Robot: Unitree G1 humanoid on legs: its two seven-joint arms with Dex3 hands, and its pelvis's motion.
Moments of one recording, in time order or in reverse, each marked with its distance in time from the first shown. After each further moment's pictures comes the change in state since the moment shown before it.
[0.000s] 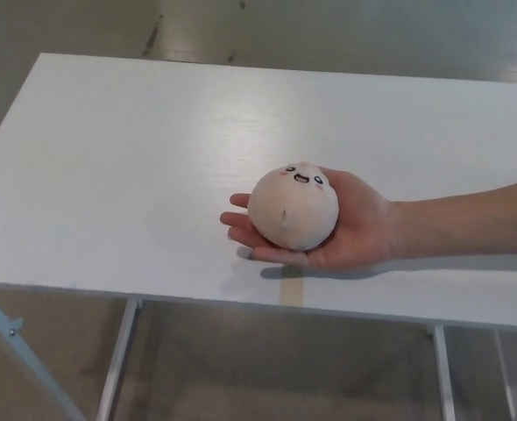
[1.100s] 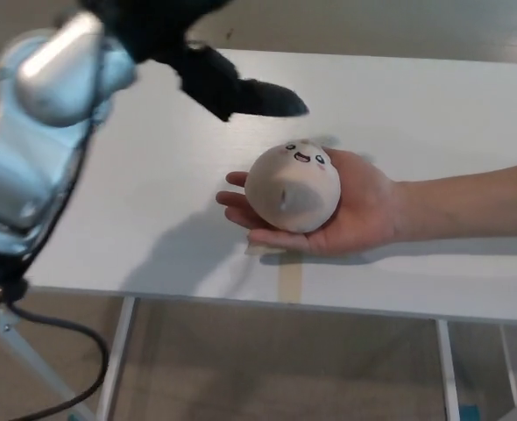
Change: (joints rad) left_arm -1.310 -0.044 -0.916 0.392 0.319 0.431 -0.158; right_arm -0.036 -0.006 0.027 0.000 -0.001 0.002 0.004
